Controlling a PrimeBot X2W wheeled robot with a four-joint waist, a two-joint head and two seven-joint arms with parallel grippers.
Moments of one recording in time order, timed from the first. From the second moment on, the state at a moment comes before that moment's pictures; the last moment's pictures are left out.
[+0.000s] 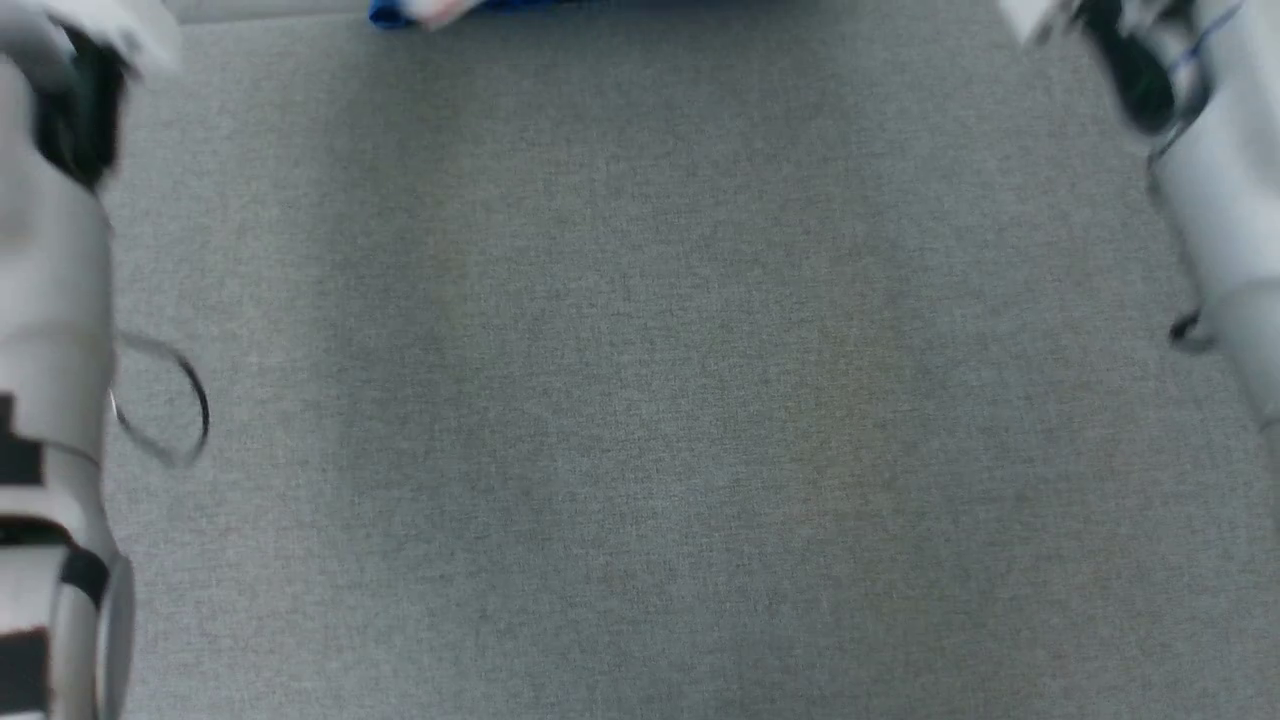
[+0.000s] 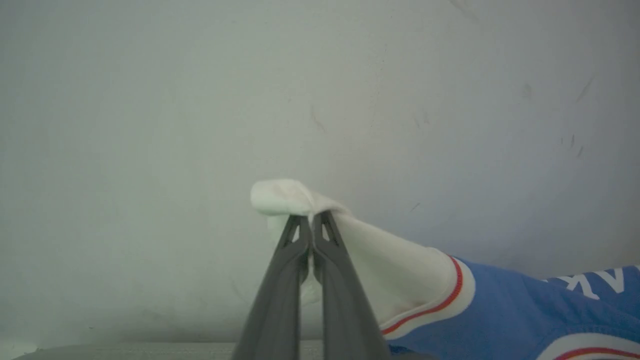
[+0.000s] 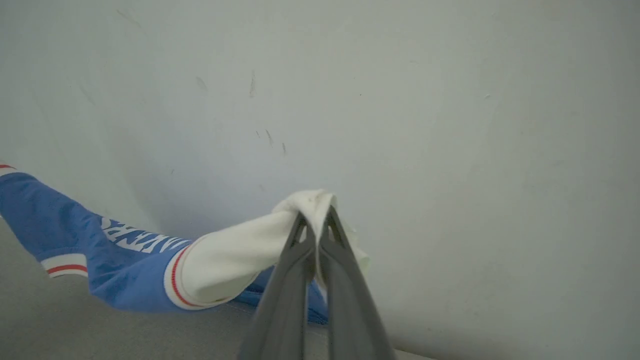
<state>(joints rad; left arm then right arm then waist) -1.25 0.37 -0.16 1.01 -0.35 -0.10 -0.20 -1.29 -0.23 0.46 0.91 0.51 0.13 -0.14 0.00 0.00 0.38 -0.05</state>
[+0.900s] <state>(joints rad) -0.03 0.43 -0.01 0.30 -0.55 0.10 -0.01 -0.26 -0.43 0.38 0.39 0.67 0.13 -0.09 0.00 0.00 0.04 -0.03</state>
